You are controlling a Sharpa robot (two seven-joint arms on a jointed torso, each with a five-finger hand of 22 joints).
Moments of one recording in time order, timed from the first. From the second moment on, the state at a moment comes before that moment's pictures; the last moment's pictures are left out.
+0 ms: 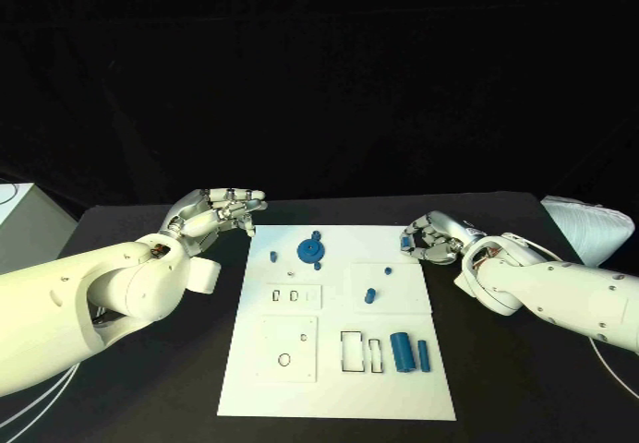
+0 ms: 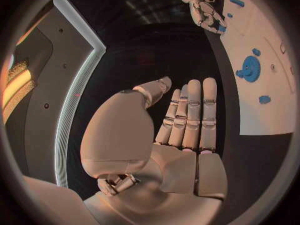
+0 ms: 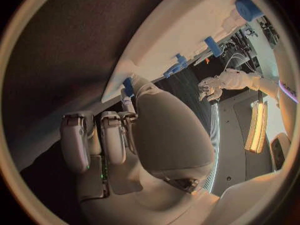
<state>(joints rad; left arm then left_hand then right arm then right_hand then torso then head) 1.20 -0.96 -0.02 1.61 -0.05 -0.29 0.39 1.32 -0.19 0.62 -0.01 0.07 0.94 0.20 0.18 0.17 1.13 0.14 0.08 0.07 0.99 0.07 0.95 0.57 0.17 0.88 0.16 1.02 0.62 1.19 -0.84 -0.16 1.26 -1.14 -0.51 0.09 1.50 -0.13 0.21 0.27 0.21 1.01 0.14 0.17 0.29 1.47 0.07 1.55 1.31 1.47 0.00 1.56 1.31 0.01 1.47 0.11 1.52 1.31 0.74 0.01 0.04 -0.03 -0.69</state>
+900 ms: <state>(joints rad) 1.20 -0.95 -0.02 1.60 -0.05 -0.29 0.39 1.32 -0.19 0.62 -0.01 0.07 0.94 0.20 0.18 0.18 1.13 0.14 0.08 0.07 0.99 0.07 0.95 0.57 0.17 0.87 0.17 1.02 0.62 1.23 -0.88 -0.16 1.43 -1.13 -0.59 0.02 1.49 -0.15 0.32 0.24 0.18 1.04 0.12 0.26 0.29 1.47 0.03 1.56 1.31 1.46 -0.03 1.56 1.31 0.01 1.47 0.07 1.54 1.31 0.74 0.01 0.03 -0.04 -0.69</state>
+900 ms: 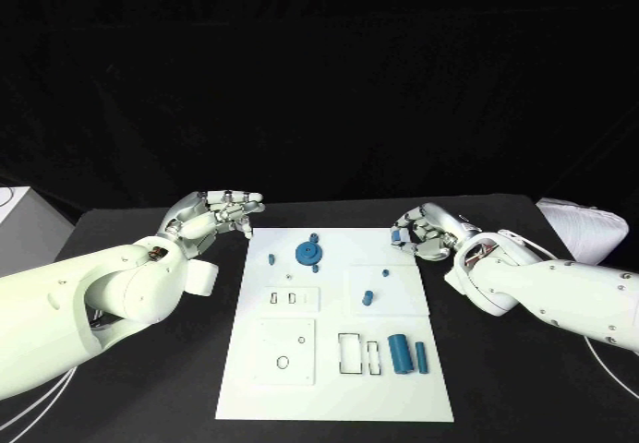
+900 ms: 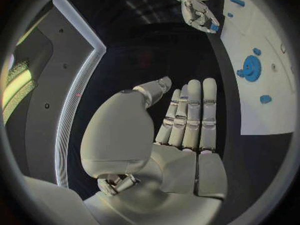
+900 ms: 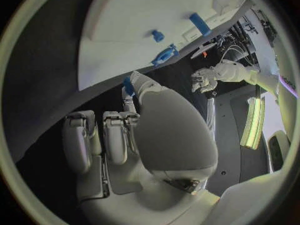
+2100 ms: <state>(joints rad) 1.20 -0.90 -0.03 1.56 -0.16 -0.30 0.30 1.32 -0.19 0.55 0.03 0.07 0.88 0.15 0.48 0.33 1.03 0.07 0.84 0.53 1.38 0.01 1.43 1.16 0.15 1.12 0.11 1.28 0.90 1.15 -0.61 -0.18 1.61 -1.44 -0.56 -0.35 1.45 -0.17 0.35 0.23 0.17 1.03 0.12 0.30 0.29 1.47 0.03 1.56 1.31 1.47 -0.04 1.56 1.31 0.01 1.47 0.07 1.57 1.31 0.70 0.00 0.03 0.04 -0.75</state>
